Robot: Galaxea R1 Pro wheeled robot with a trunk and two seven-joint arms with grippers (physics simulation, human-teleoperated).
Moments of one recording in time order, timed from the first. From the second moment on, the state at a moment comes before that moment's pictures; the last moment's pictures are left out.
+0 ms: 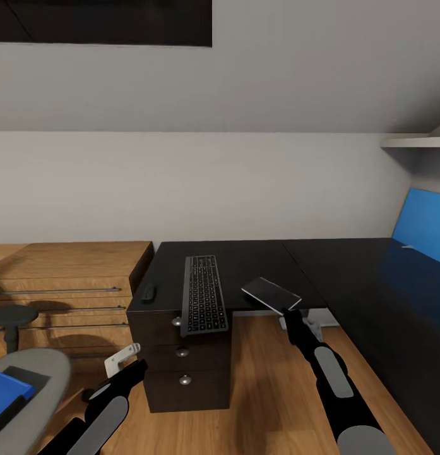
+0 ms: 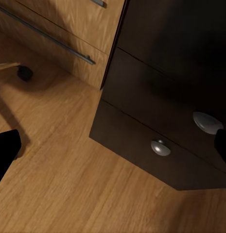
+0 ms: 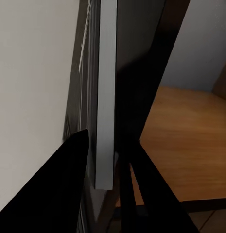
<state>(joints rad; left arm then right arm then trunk) -0.27 0.27 -0.52 -1.38 1.05 0.16 0.93 -0.49 0.07 -0.18 -0.95 -1.18 0.22 -0.02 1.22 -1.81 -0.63</state>
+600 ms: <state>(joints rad) -0.27 0.26 -0.52 -1.38 1.05 0.16 0.93 -0.49 0.07 -0.18 -0.95 -1.18 0.22 -0.02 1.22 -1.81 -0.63</state>
